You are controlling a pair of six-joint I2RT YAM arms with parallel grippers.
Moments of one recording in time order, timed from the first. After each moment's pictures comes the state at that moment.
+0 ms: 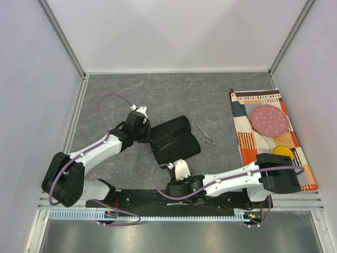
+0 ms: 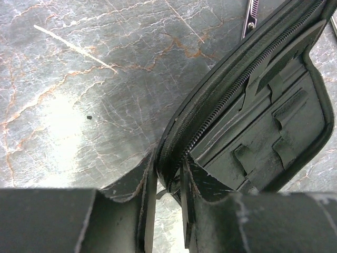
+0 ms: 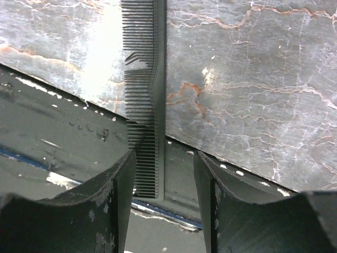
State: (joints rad) left arm -0.52 1.32 0.72 -0.21 -0.01 -0.47; right arm 1.61 1.54 0.84 -0.62 0.49 1.13
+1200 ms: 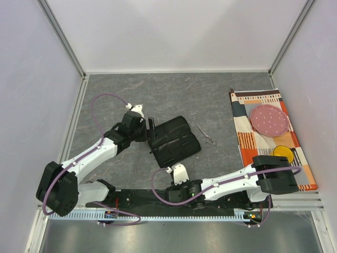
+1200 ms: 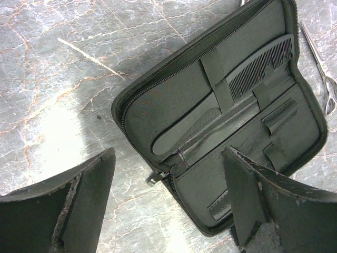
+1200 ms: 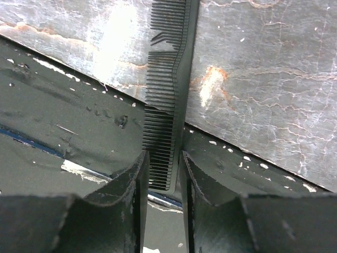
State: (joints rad) left arm -0.52 1.22 0.71 -0.24 -0.05 -0.49; right arm 1.65 1.59 0.86 -0.59 0.47 1.16
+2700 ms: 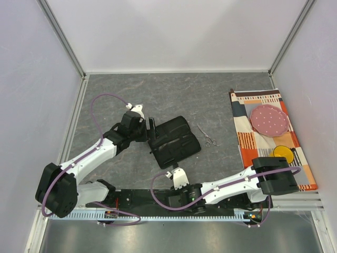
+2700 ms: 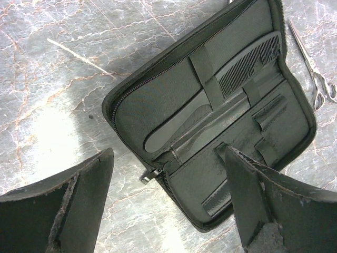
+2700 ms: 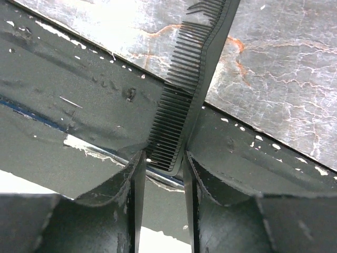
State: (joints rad) left arm -0.52 1.20 0.71 -0.24 -0.02 -0.49; right arm 1.71 1.59 0.87 -0.63 0.45 1.20
